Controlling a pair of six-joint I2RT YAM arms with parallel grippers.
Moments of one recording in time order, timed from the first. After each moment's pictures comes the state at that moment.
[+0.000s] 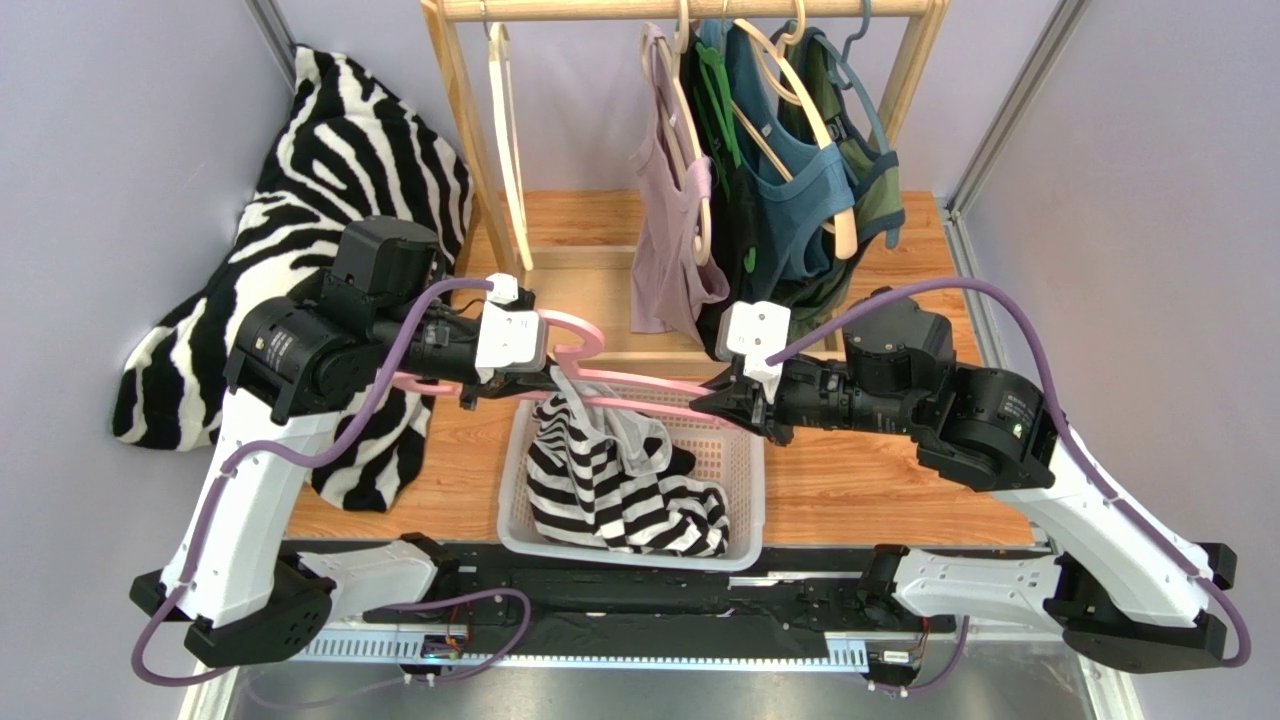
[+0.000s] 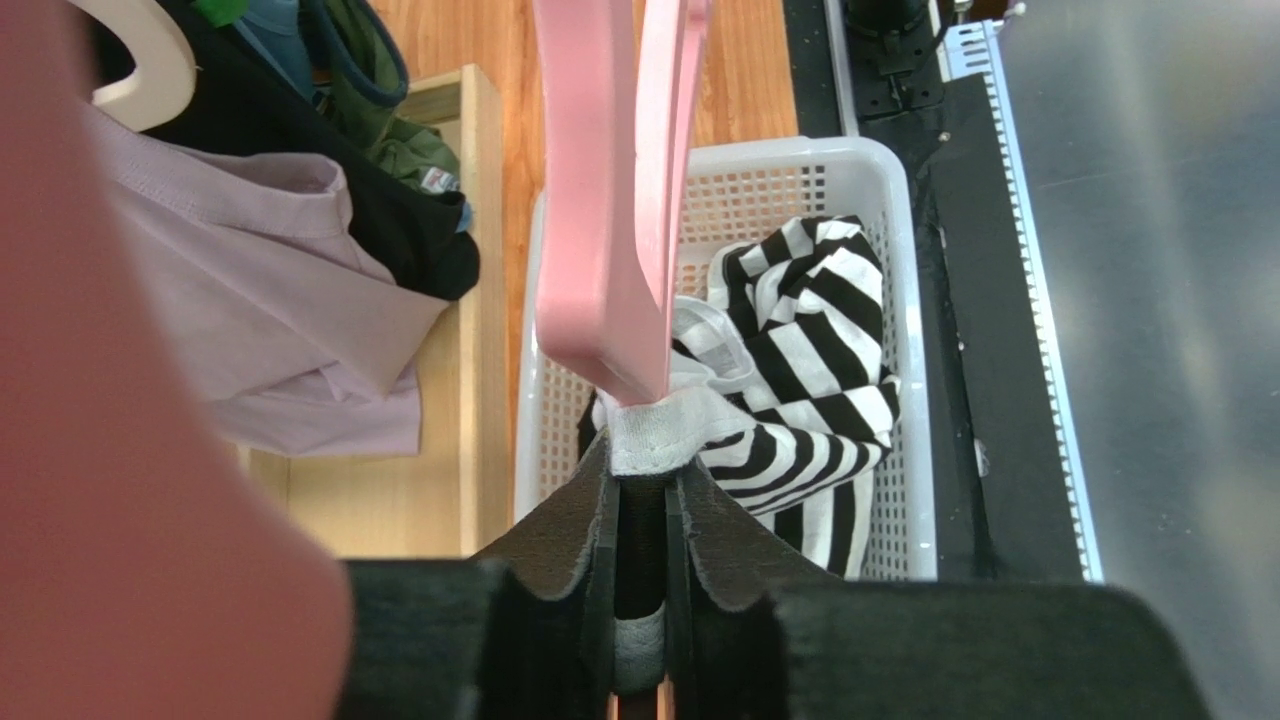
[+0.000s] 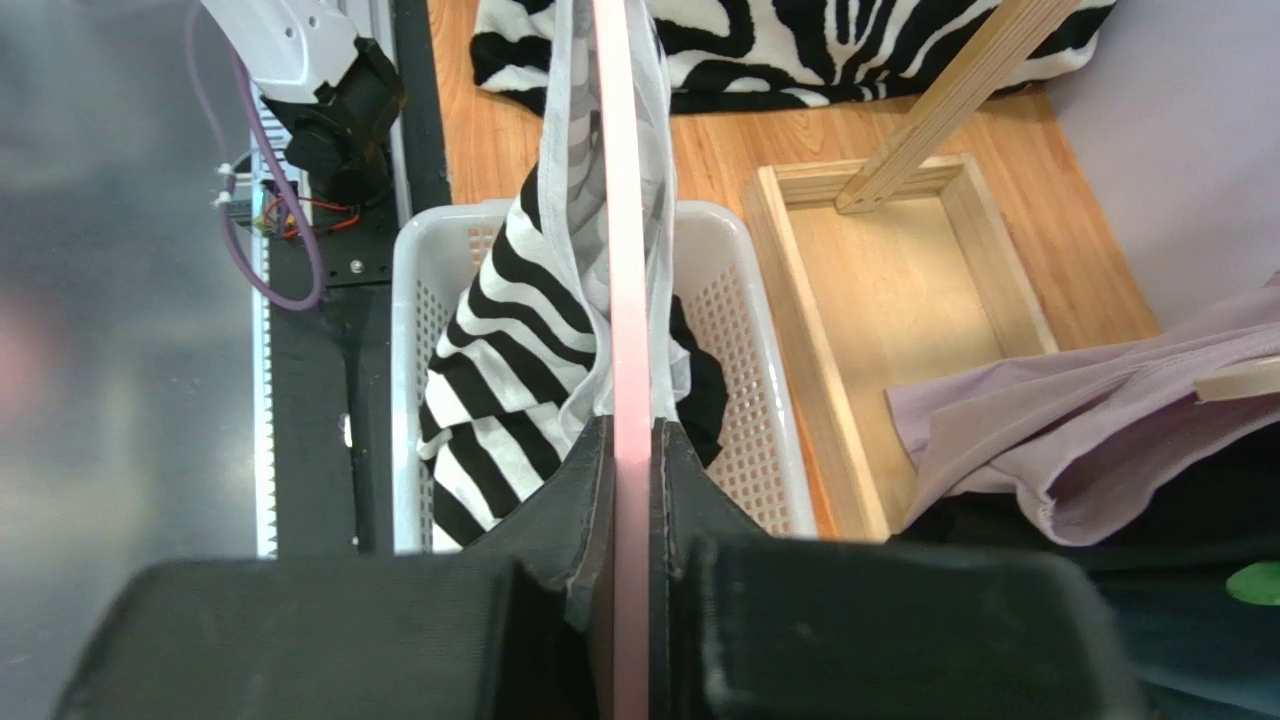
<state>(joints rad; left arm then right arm) -0.55 1.17 1.83 -1.36 0.83 0.85 1.03 1.03 1.54 -0.84 -0.23 -0.27</state>
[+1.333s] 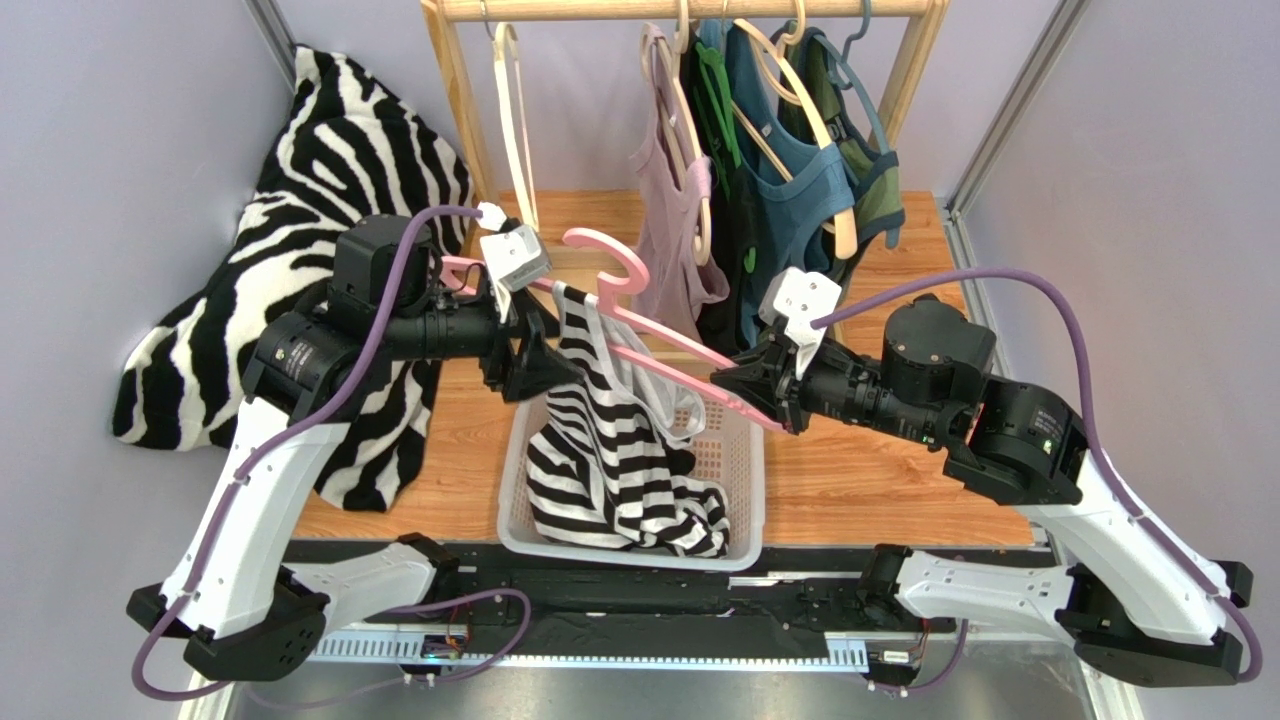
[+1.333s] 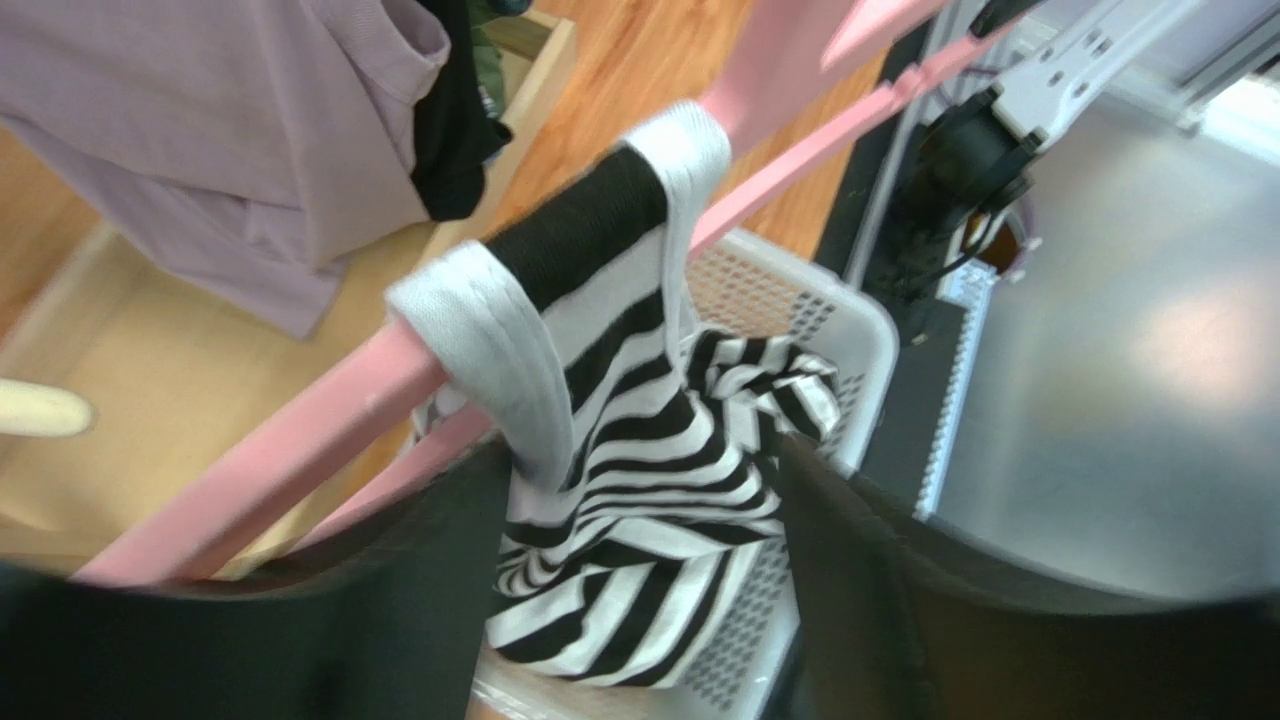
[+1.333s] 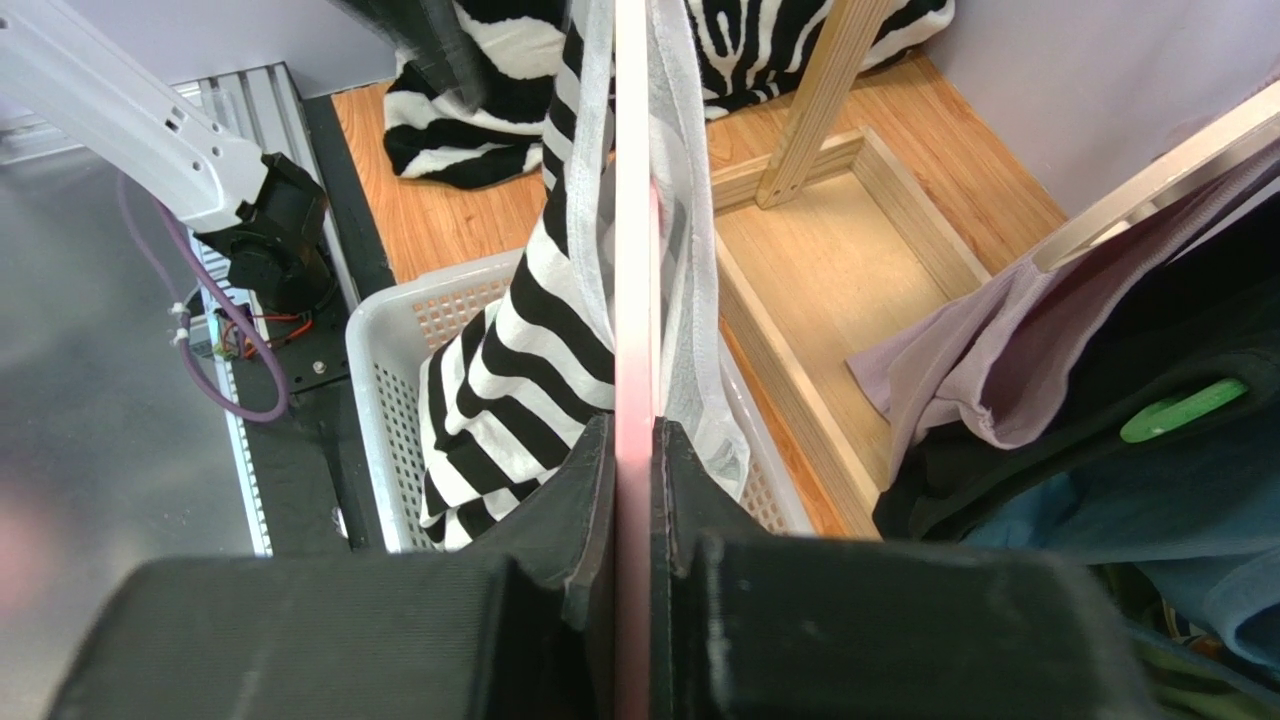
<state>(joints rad) -0.52 1.11 1.66 -1.05 0.66 0.20 1.03 0.96 1.50 -0.76 -0.08 -0.11</state>
